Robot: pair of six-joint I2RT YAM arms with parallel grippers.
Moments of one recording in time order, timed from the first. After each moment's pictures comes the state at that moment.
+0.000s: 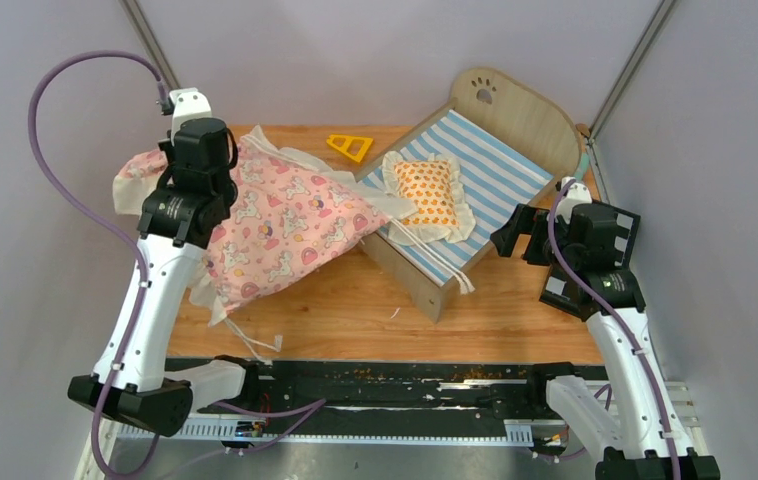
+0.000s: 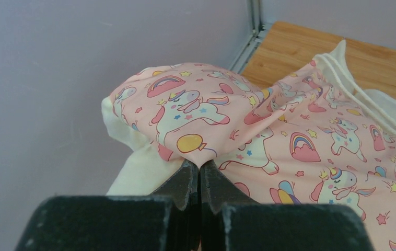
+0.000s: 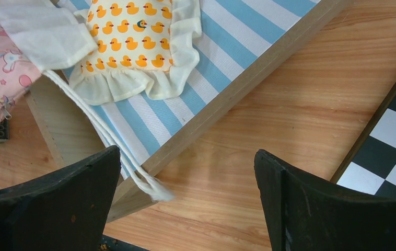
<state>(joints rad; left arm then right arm) -0.26 1.18 1.53 -0.75 -0.84 -0.06 0.08 0.82 0.88 -0.58 -0.23 0.29</state>
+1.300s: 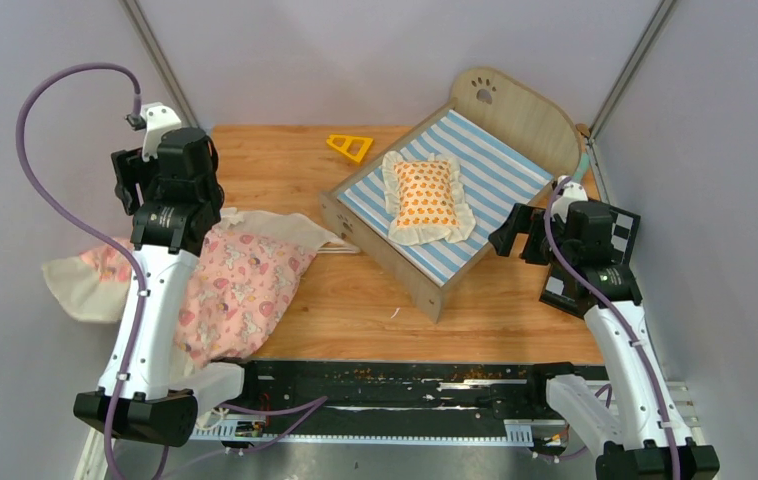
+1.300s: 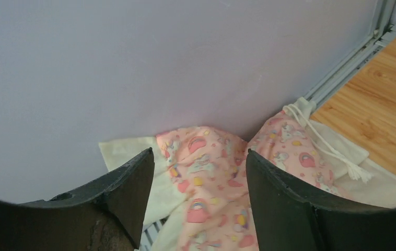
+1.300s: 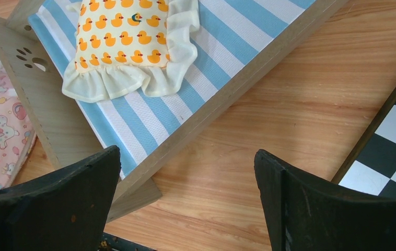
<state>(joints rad) -0.12 1.13 1.43 -0.67 -1.10 0.07 0.08 0.85 0.88 -0.59 -0.24 0.29</state>
